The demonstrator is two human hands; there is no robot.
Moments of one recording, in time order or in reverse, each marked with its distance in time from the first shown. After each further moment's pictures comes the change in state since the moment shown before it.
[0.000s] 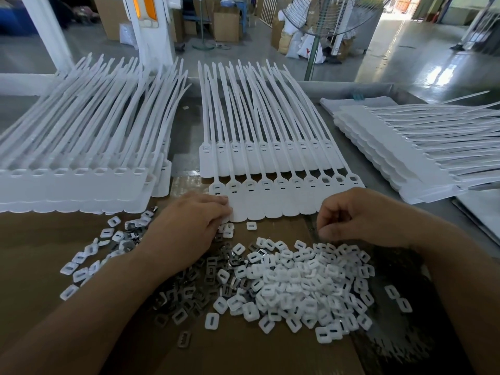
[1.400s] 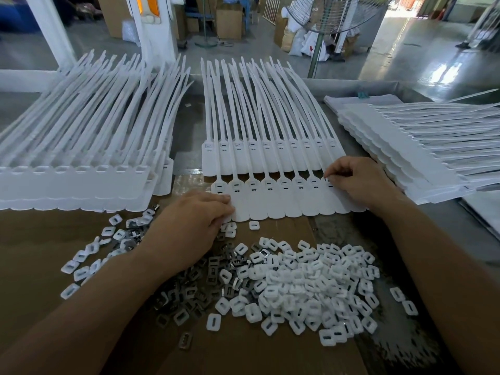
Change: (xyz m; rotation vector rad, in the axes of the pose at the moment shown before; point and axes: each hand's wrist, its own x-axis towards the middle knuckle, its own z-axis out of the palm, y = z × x) left_hand -0.002 0.002 -0.001 -0.007 0.013 0.004; right_hand 0.061 0.051 0.001 0.239 0.541 0.192
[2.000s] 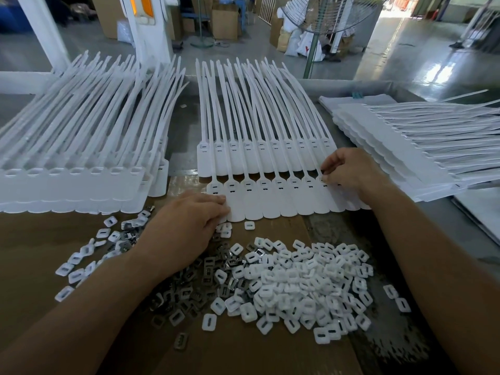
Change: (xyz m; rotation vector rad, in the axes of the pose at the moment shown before) left_hand -0.002 0.002 -0.002 -0.010 -0.008 -0.012; right_hand 0.013 -0.009 -0.002 -0.001 0.062 0.152
